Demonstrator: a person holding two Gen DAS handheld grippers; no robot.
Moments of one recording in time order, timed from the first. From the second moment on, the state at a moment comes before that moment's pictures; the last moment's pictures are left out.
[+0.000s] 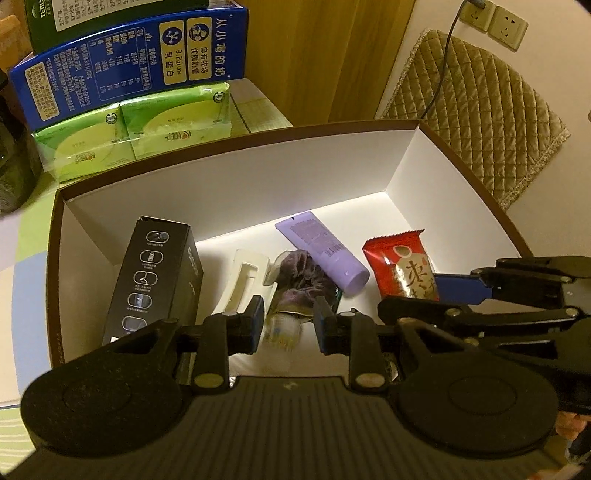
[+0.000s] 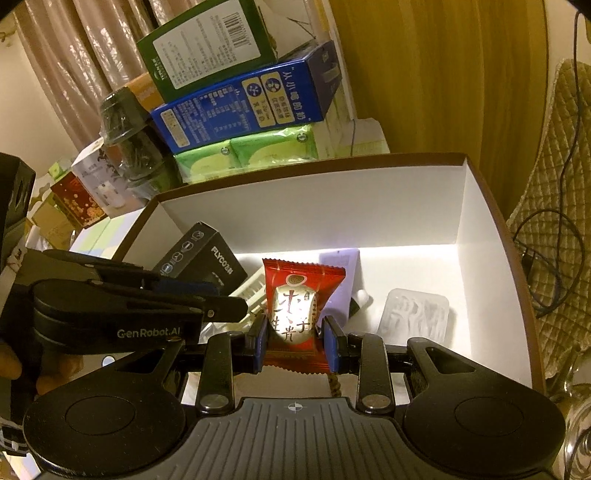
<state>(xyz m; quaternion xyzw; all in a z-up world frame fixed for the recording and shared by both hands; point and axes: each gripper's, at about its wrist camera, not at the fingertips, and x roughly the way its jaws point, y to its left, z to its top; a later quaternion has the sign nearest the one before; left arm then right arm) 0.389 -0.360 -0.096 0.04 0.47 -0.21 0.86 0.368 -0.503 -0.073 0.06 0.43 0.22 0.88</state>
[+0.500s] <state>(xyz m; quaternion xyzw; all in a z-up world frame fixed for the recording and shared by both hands) 0.389 -0.341 -0.087 0.04 0.46 -0.18 0.87 0.372 -0.489 -0.076 0.05 0.43 0.23 0.87</state>
